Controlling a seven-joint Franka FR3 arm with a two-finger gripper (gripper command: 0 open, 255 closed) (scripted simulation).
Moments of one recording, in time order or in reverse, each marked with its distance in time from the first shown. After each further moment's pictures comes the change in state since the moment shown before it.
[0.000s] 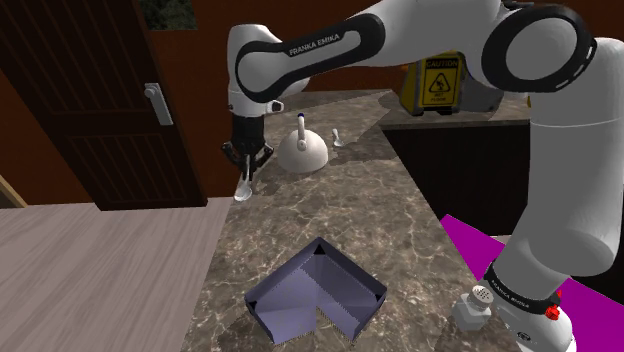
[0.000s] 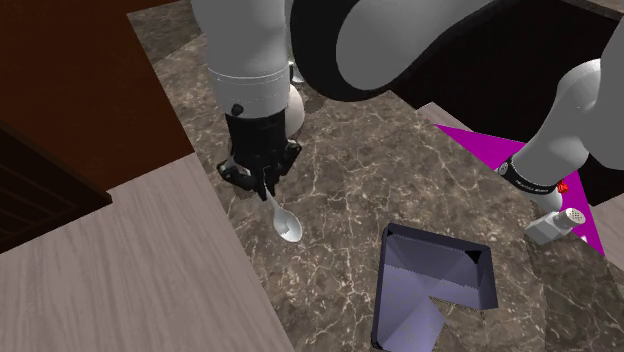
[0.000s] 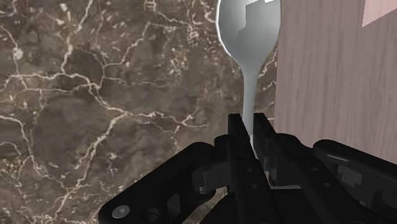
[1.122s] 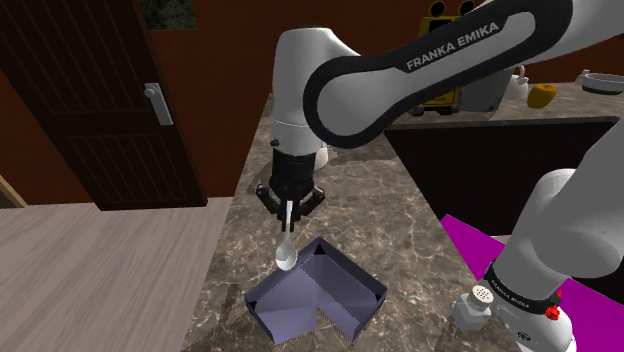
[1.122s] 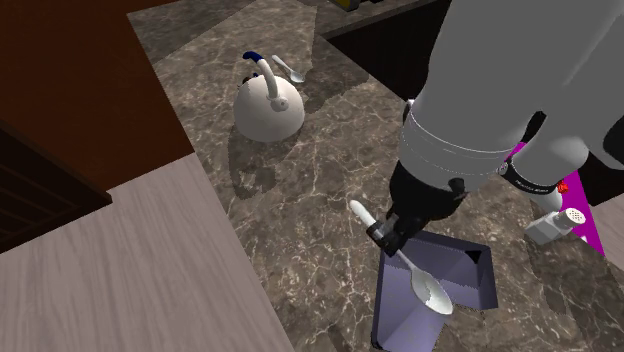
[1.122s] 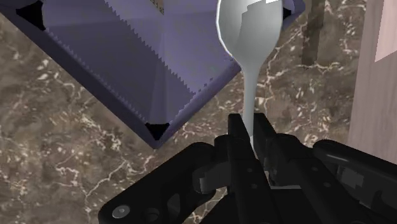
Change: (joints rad) arm 0.064 -0.561 0.110 -0.644 0.264 0.152 0.064
